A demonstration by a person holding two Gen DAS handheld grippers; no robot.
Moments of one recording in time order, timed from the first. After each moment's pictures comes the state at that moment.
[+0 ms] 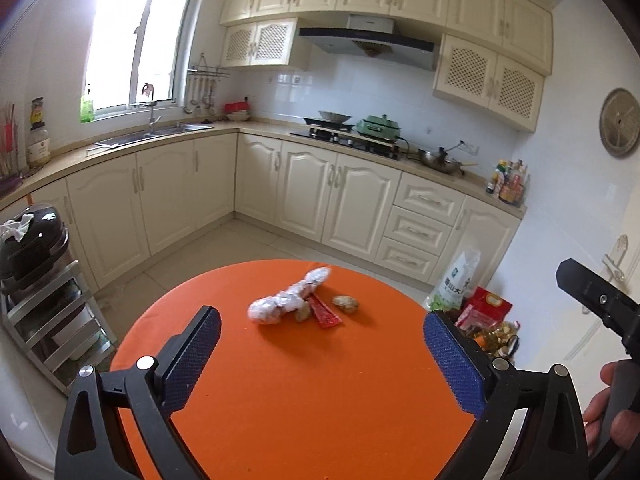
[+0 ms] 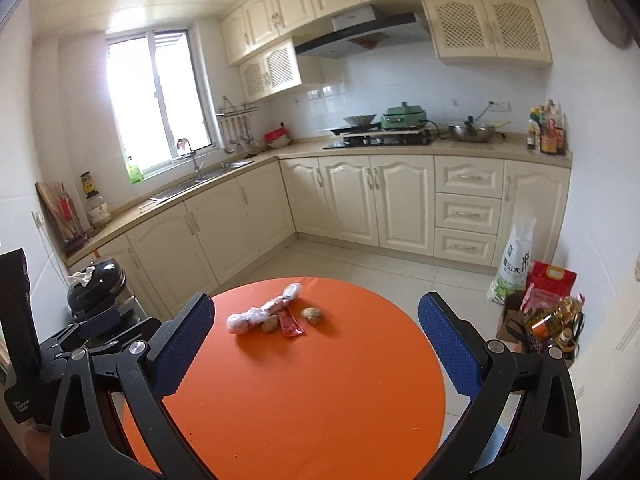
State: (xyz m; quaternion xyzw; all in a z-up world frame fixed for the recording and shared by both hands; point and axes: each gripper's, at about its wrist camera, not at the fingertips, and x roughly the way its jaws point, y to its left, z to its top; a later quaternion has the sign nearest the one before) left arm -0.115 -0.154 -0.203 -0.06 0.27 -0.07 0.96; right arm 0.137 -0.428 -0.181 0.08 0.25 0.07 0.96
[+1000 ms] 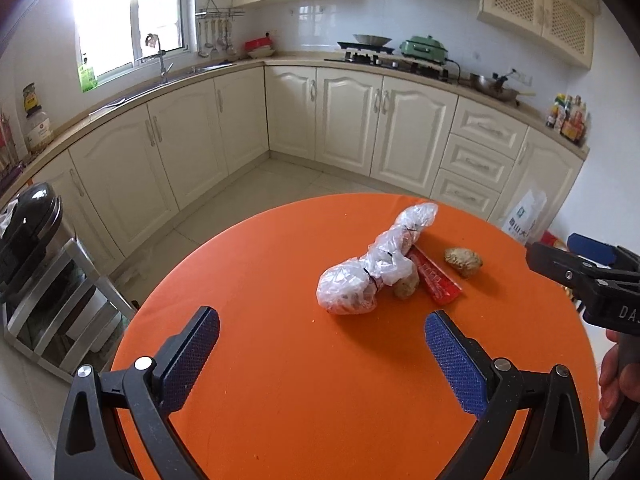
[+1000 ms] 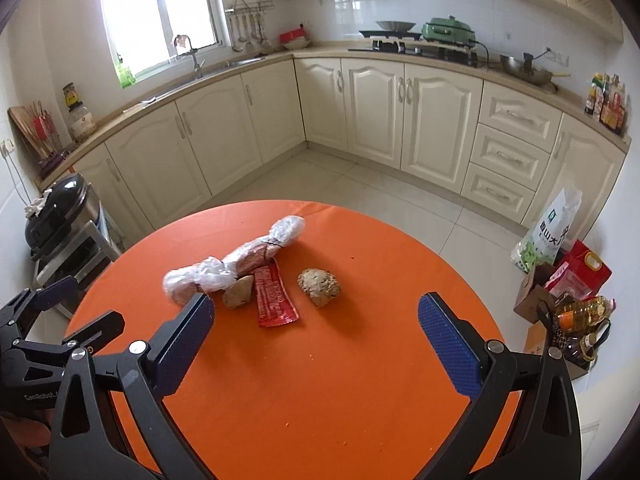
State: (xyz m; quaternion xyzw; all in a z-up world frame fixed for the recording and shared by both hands) left arm 0.101 -0.177 -0.231 0.01 0.40 -0.02 0.92; right arm 0.335 -0.382 -0.345 0.02 0.42 0.10 0.90
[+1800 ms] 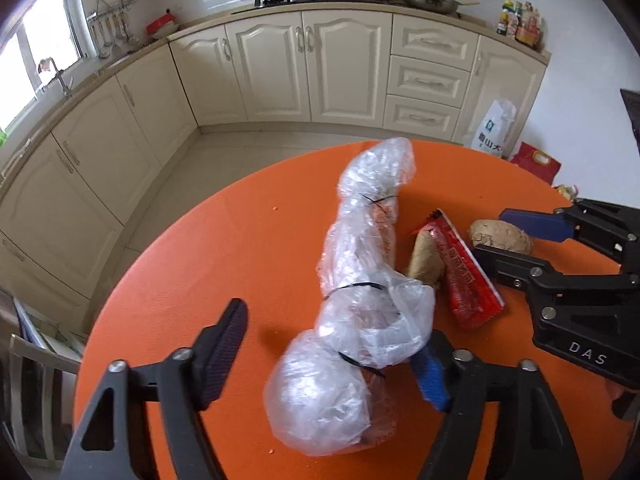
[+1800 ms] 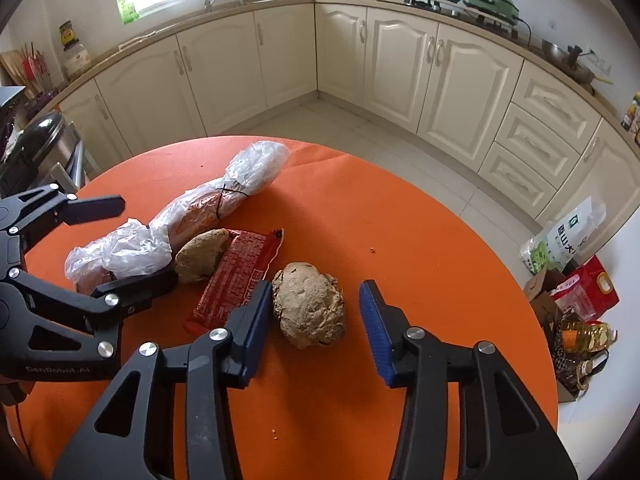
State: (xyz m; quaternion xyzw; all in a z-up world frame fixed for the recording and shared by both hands) left arm 0.322 -0.229 -0.311 0.10 0.48 -0.14 0.86; right arm 0.409 -0.357 -0.434 -0.04 0.48 0.12 0.87
